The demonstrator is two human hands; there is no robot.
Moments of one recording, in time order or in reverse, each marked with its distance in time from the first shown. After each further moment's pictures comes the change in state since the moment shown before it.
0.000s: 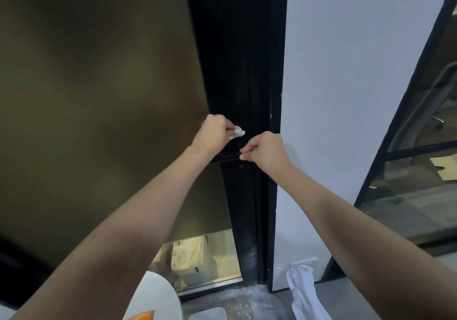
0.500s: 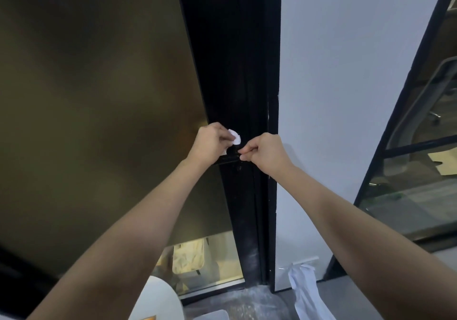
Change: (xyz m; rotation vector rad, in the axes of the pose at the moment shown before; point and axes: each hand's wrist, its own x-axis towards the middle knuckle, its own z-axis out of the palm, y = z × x) left_hand -0.007 -0.016 0.015 -0.167 0.031 0.044; right_hand 0.001 0.006 -0.003 0.029 -0.011 -0.008
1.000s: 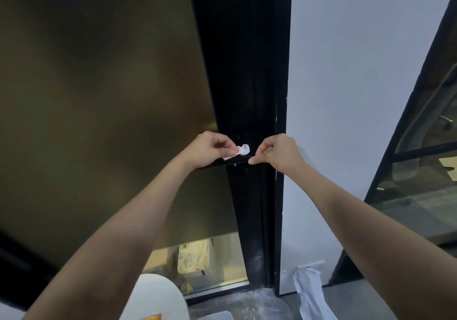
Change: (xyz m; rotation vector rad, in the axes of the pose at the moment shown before) left_hand -0.017 -0.009 -0.035 -0.254 -0.334 -0.122; right_hand 0.000 0.002 -0.013 0.019 -0.020 0.107
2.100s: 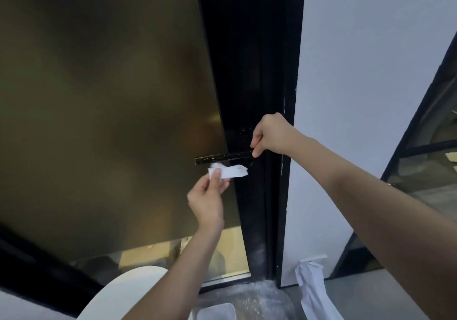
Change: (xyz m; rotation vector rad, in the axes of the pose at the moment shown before) left_hand -0.055 -0.037 0.107 -0.968 0.913 -0.304; right_hand 0.022 -0.035 -0.007 -0.382 -0.244 -0.191
